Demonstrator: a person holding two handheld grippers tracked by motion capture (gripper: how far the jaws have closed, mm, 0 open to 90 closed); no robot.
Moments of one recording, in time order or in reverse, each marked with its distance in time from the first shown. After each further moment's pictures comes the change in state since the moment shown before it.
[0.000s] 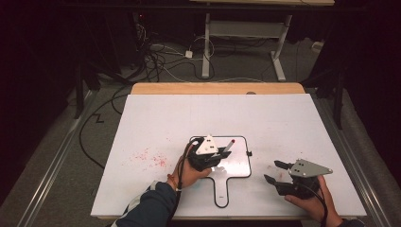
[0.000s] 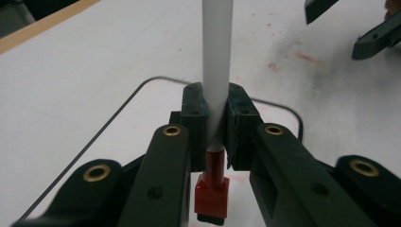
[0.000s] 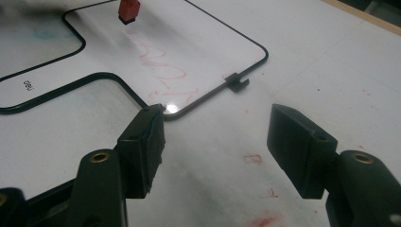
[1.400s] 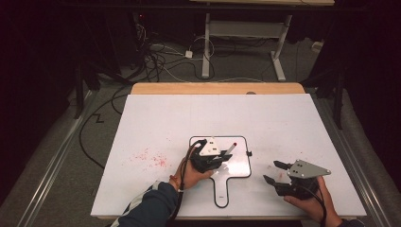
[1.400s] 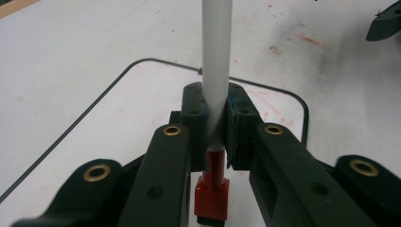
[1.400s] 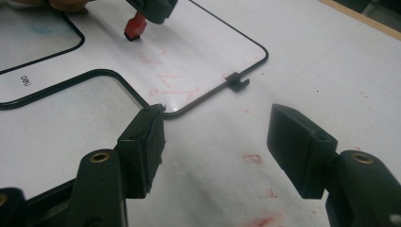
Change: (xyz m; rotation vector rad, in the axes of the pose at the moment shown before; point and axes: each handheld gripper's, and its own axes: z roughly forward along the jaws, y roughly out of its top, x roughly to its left) left arm 0.006 -0.020 0.000 0.041 -0.003 -0.031; right arm 0.003 0.001 0.001 0.010 -0.011 -0.025
